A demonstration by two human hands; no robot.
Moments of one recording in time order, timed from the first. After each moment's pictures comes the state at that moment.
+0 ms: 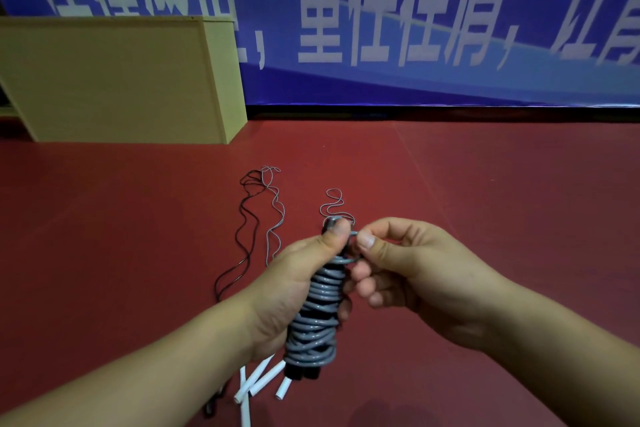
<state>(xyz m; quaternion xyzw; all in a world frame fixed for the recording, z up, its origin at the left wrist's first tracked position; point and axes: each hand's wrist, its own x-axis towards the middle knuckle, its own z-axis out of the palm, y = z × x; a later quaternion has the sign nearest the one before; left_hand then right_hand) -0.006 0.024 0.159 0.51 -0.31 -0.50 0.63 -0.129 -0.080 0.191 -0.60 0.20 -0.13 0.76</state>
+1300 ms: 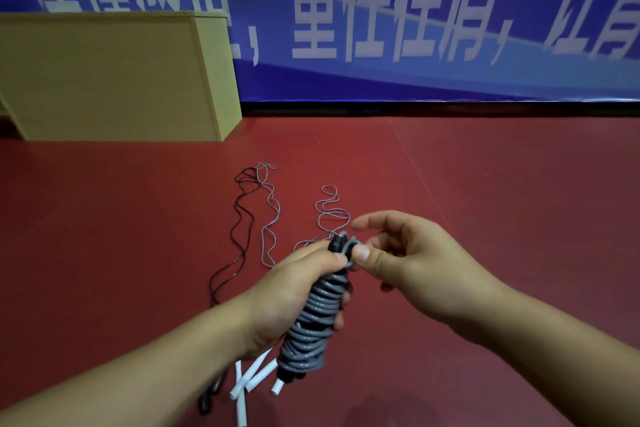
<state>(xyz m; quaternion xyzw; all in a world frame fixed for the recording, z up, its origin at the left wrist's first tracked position) -0.003 0.021 0.145 0.57 -0.35 -0.48 0.57 -0.135 -0.096 0.173 -0.78 0.20 -0.20 0.56</state>
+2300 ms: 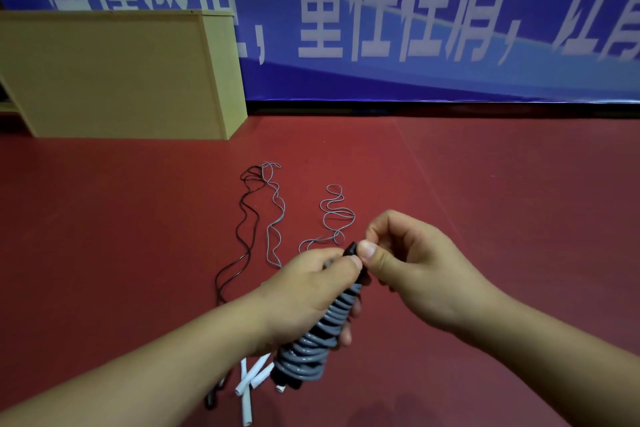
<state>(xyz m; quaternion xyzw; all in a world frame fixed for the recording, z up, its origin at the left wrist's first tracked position) -0.008 0.026 0.150 0.62 -0.40 -0.46 0.50 -0.131 -0.095 0.162 -0.82 0.14 -0.24 0.51</state>
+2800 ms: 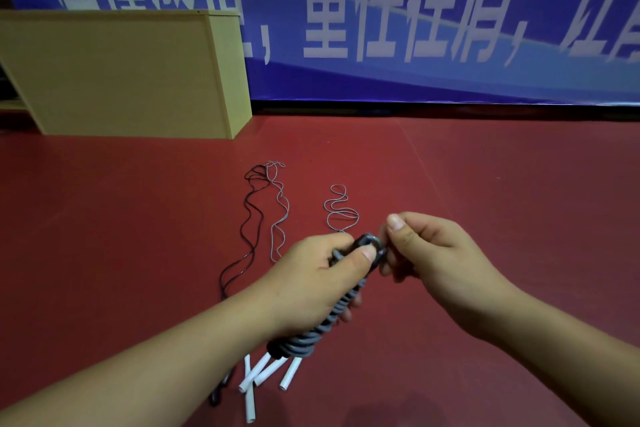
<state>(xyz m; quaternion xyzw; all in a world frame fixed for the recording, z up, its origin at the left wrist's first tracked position) -0.001 0.025 0.156 0.67 -0.49 -0.30 0.47 -0.130 -0.097 0.166 -0.74 0.16 -0.26 0.60</state>
